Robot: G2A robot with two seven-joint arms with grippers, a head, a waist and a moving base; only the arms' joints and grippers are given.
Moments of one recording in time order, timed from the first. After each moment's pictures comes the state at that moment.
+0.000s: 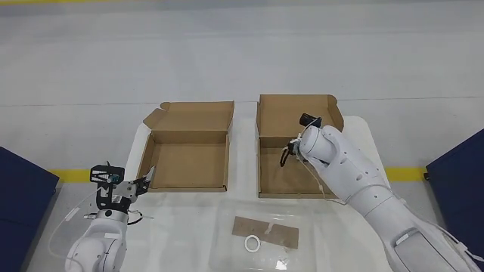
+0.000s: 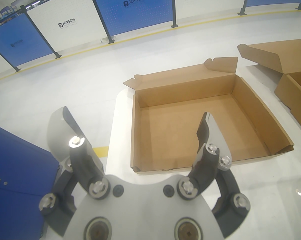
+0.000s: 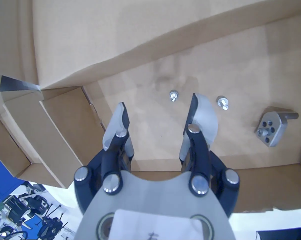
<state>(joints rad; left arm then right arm) 1.73 -1.15 -1.60 -1.80 1.33 0.00 0.00 -0.72 -1.22 0.80 -1.09 -0.48 0.77 0.85</state>
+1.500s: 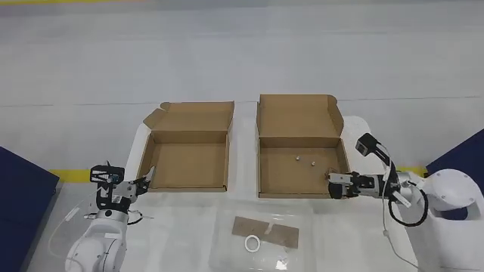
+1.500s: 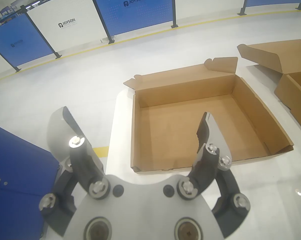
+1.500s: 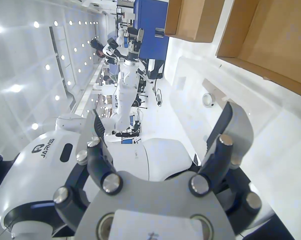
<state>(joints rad) 1.73 -1.15 -1.60 -1.80 1.33 0.00 0.00 -1.44 -1.00 1.72 -1.69 0.28 -0.02 1.47</state>
